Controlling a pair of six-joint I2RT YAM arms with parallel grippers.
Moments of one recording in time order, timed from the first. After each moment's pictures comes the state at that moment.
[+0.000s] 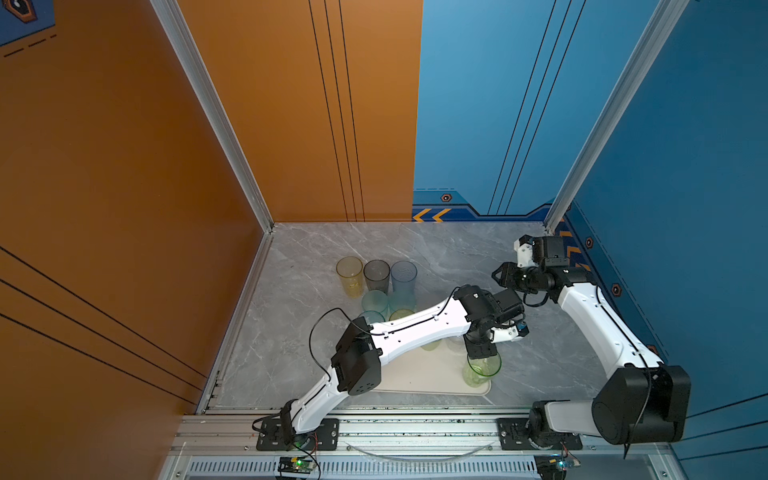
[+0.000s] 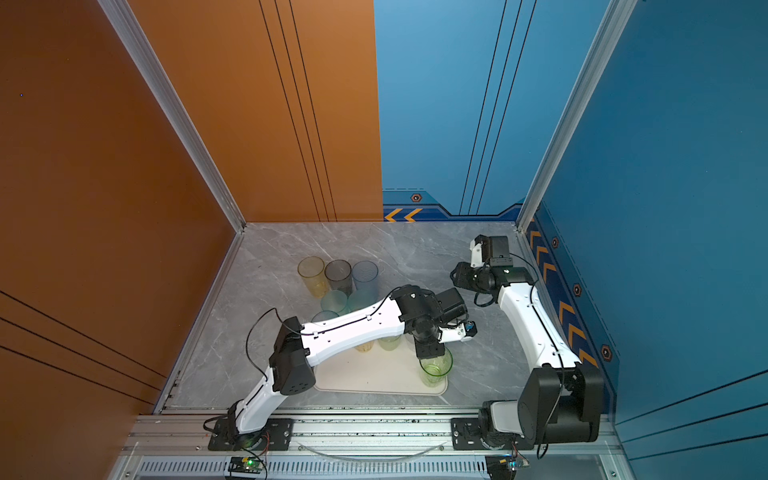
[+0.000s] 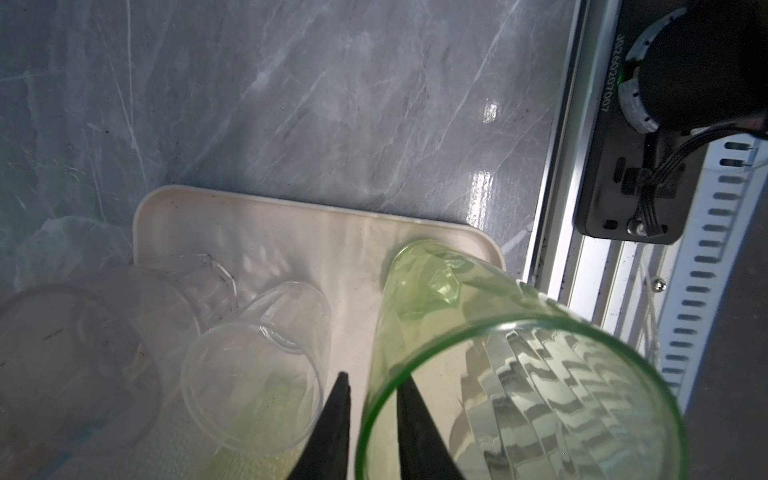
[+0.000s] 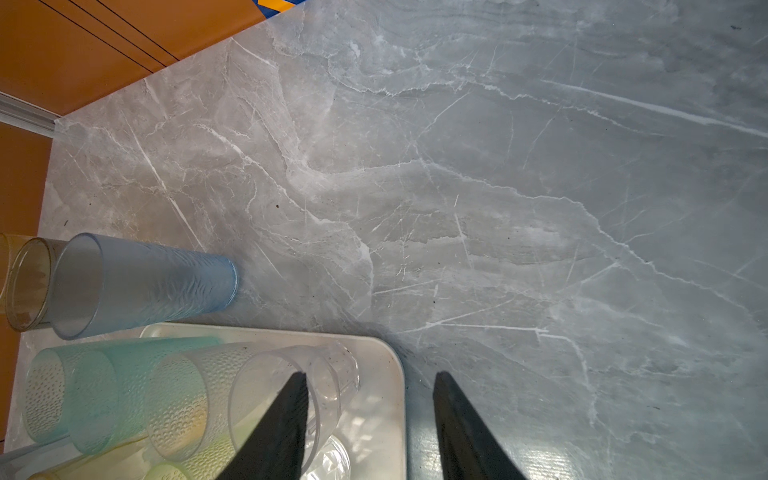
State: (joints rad) left arm -1.19 2.25 2.23 -1.26 0.04 0.27; right arm 0.03 1.36 1.13 -0.67 -0.25 0.28
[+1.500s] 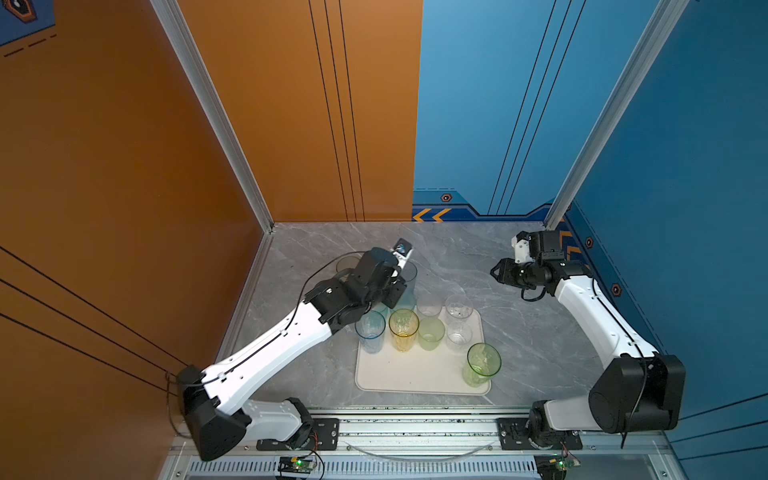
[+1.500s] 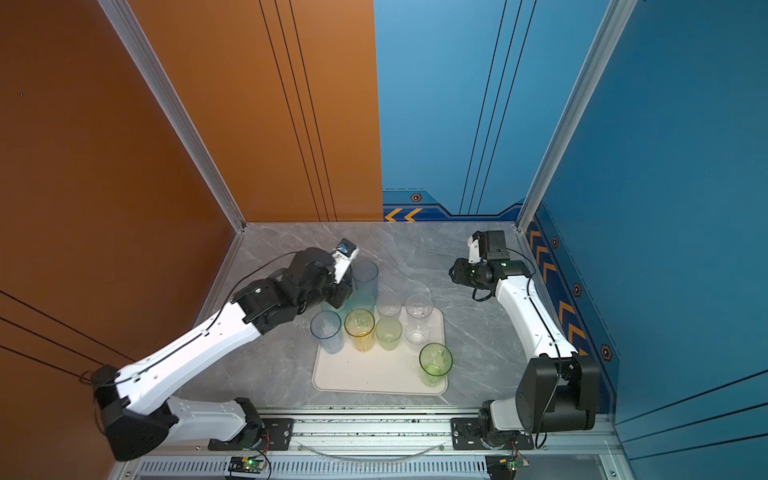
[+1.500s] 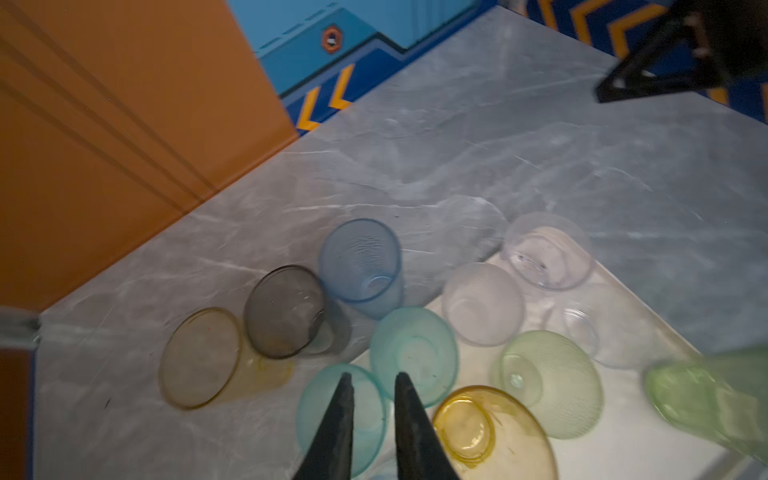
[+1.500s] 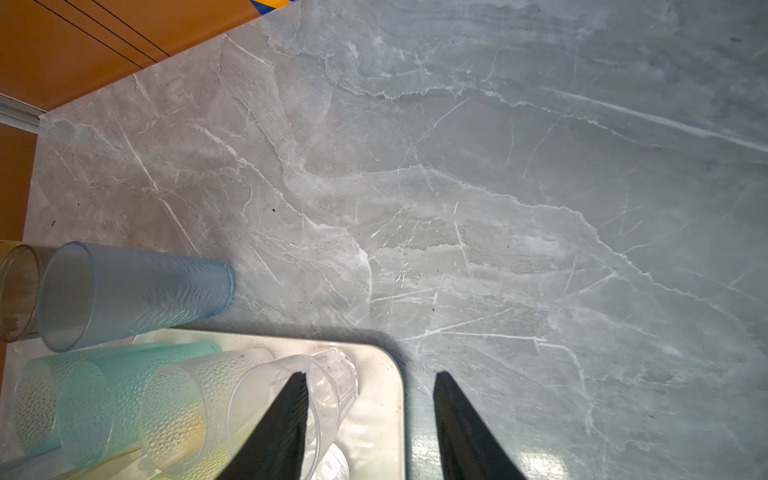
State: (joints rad) left arm -0.76 1.23 1.26 -0.63 -0.34 -0.04; right arm 0.06 1.42 1.22 -0.70 -0.22 0.27
